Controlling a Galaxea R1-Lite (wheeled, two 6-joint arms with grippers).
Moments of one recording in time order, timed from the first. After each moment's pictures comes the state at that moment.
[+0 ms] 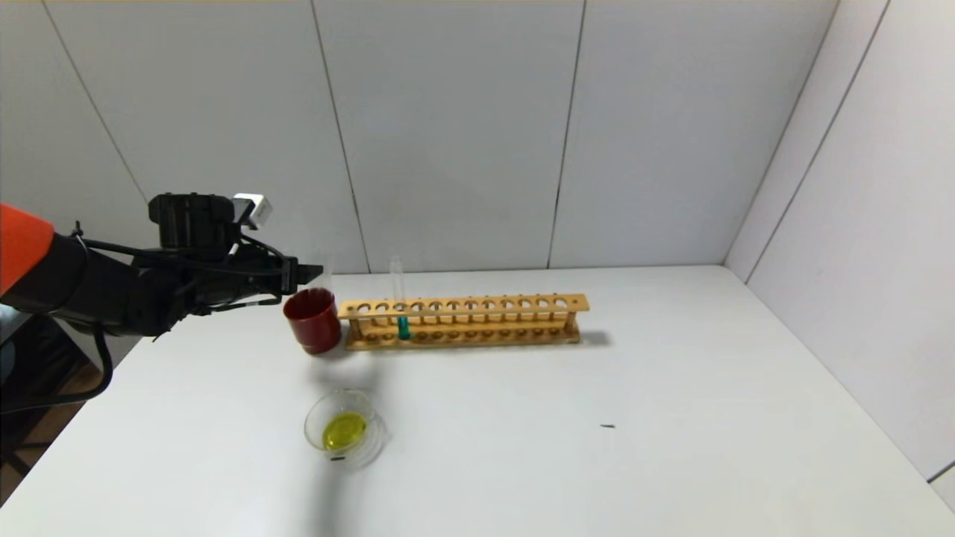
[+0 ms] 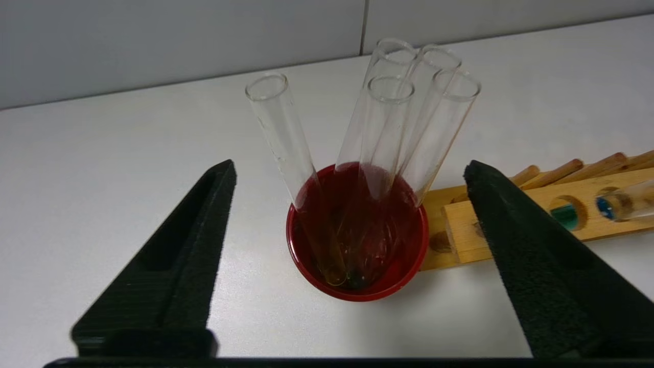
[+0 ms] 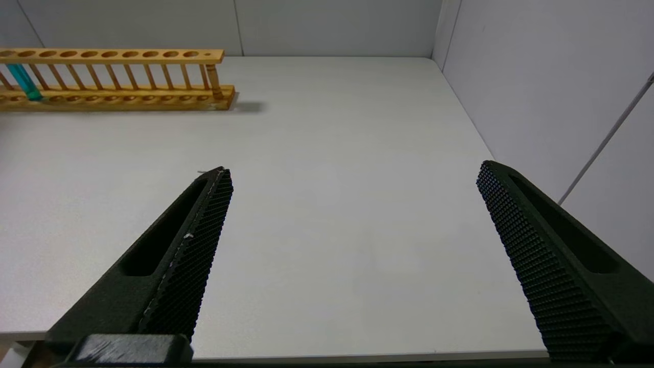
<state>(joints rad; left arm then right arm) -0.01 2.00 -1.10 -0.52 -0.13 0.05 0.00 0.00 0.00 0.00 0.01 0.00</state>
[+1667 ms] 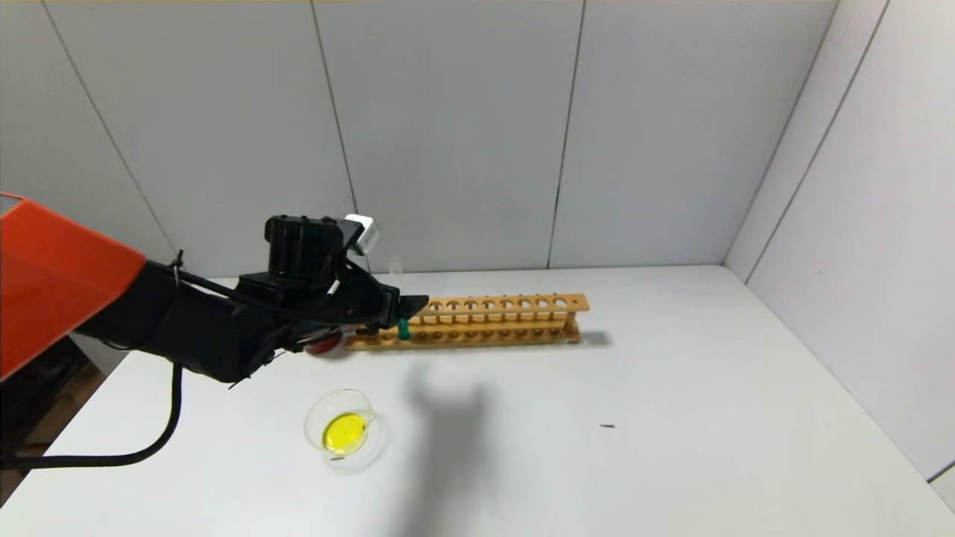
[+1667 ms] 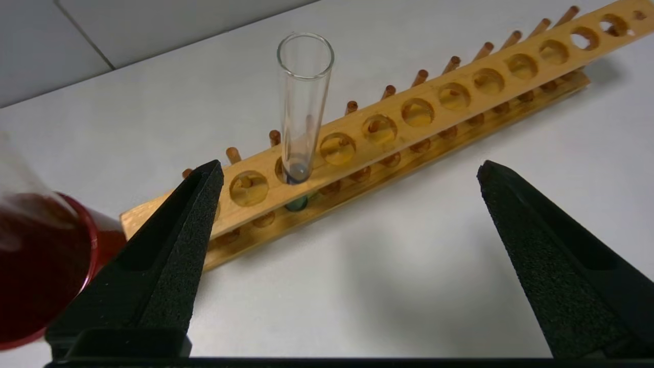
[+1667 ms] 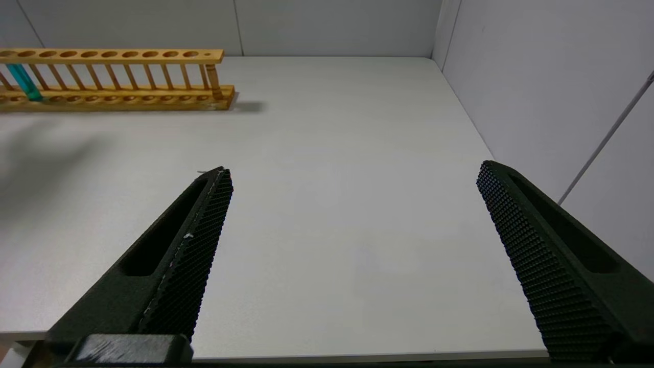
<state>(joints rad) -0.35 2.00 -1.02 -0.60 -0.11 -0.01 0.00 0.00 0.00 0.00 0.01 0.00</state>
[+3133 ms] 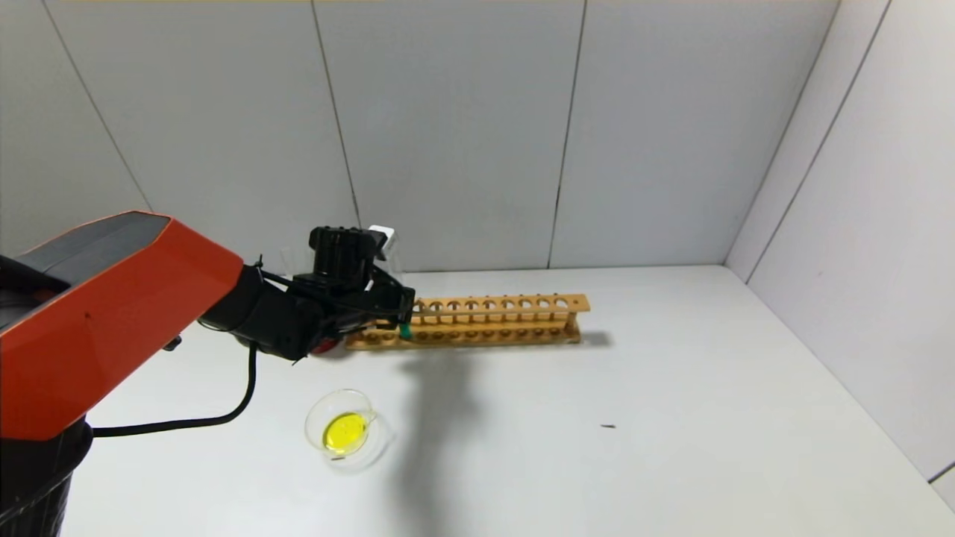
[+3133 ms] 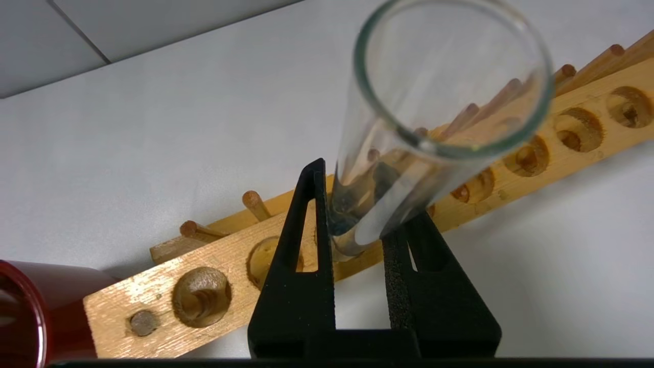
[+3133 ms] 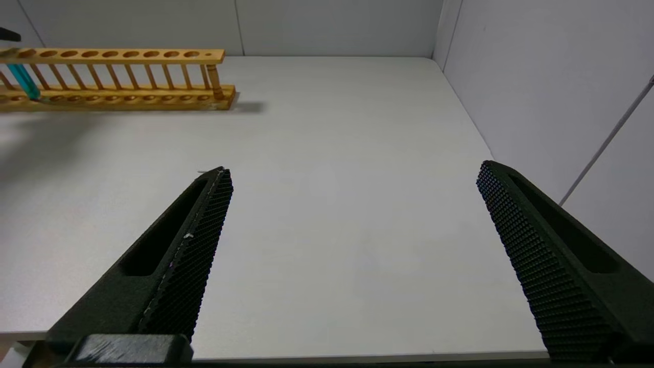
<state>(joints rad) -0.35 2.21 -1.23 -0.57 -0.07 0.00 0.00 0.00 0.00 0.00 0.01 0.00</state>
